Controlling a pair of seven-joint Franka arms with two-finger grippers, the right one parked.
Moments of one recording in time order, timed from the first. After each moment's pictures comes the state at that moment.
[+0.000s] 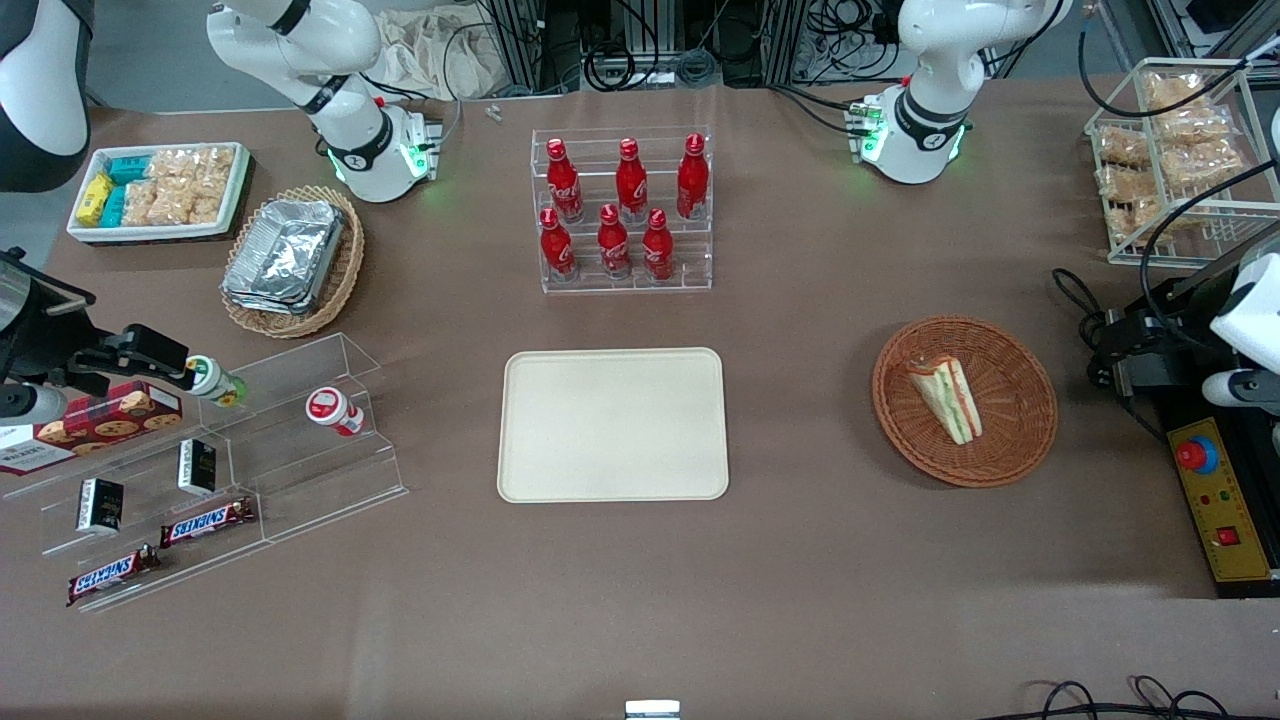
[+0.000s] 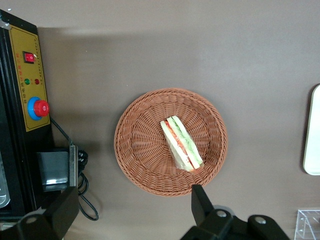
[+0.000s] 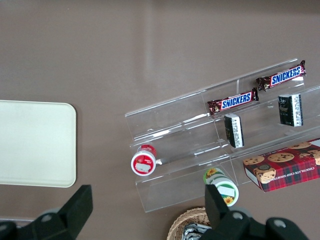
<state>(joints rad) 0.22 0.15 -0.22 -1.53 0.05 1.65 0.02</state>
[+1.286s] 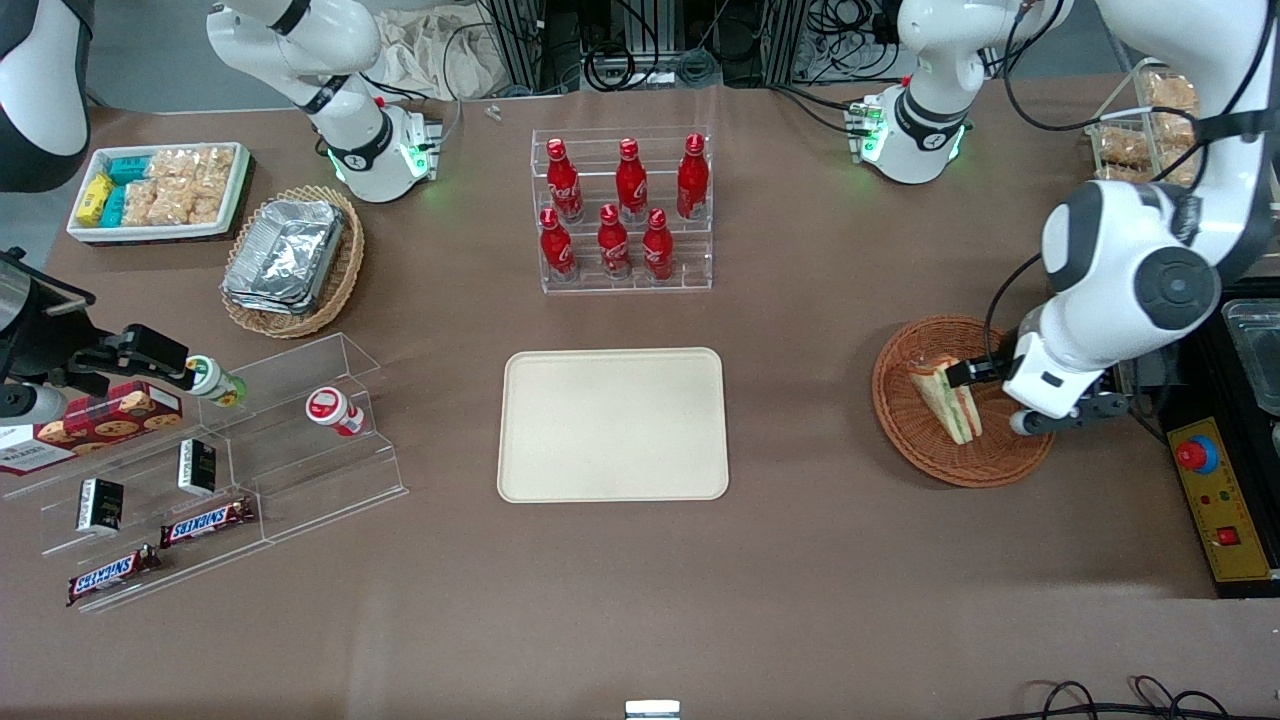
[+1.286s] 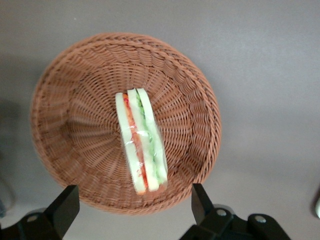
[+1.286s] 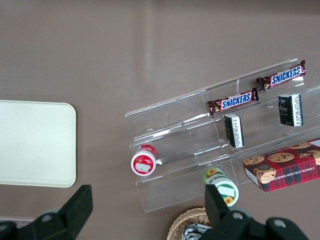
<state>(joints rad) 0.18 0.16 -0.29 -2.07 0.04 2.11 -0.35</state>
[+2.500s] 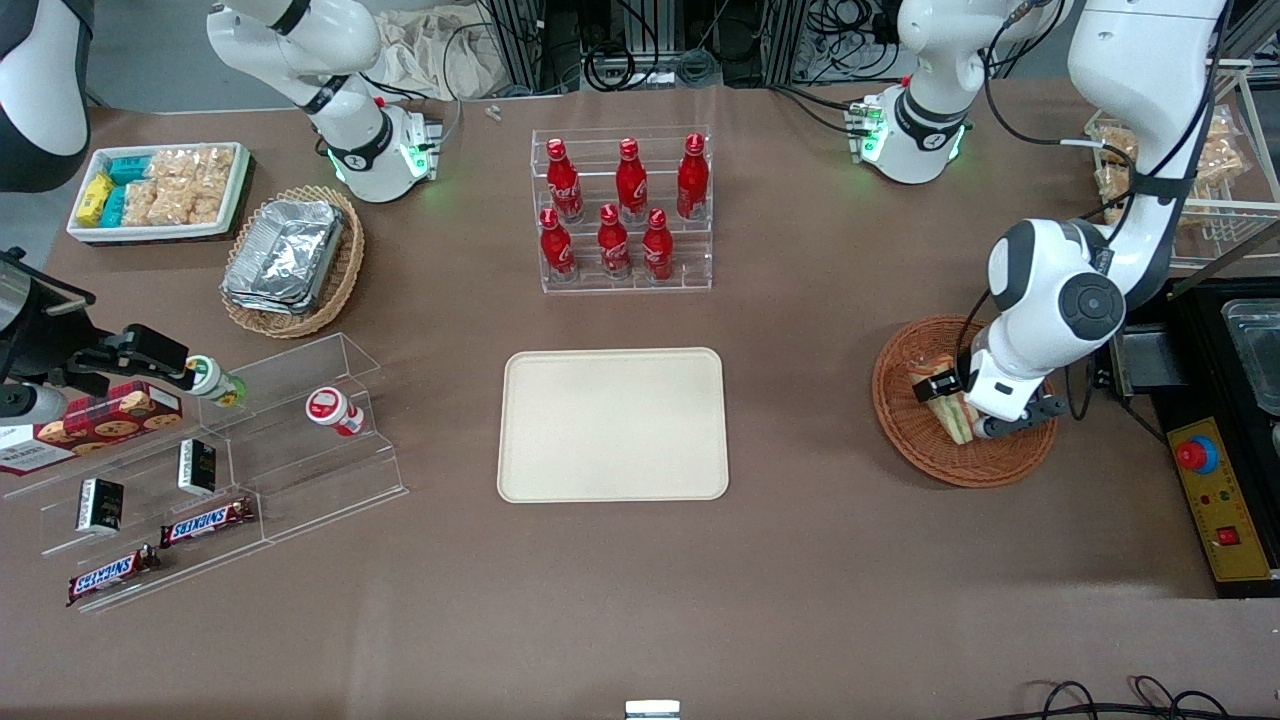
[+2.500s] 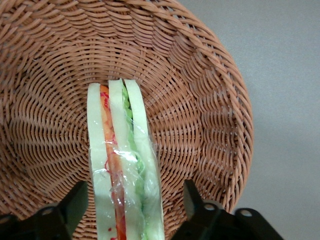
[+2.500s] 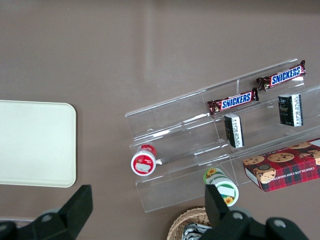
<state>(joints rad) 0.19 0.26 -0.28 -2.23 0.04 2.42 -0.44</state>
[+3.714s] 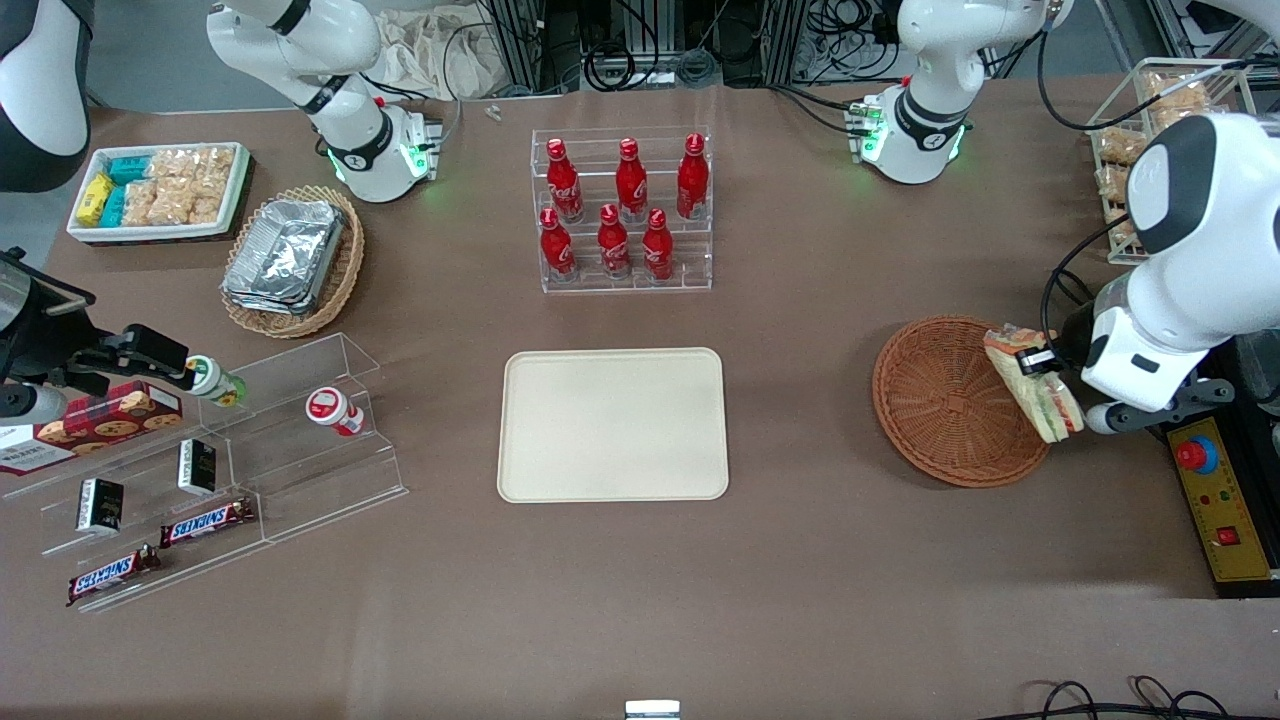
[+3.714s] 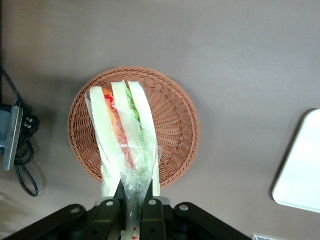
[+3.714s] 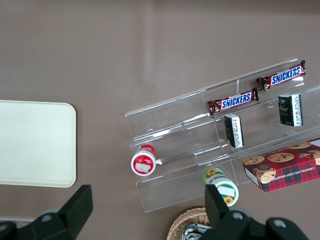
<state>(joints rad) 0.18 0.16 -0.31 -1.67 0.04 1.74 -0.34</state>
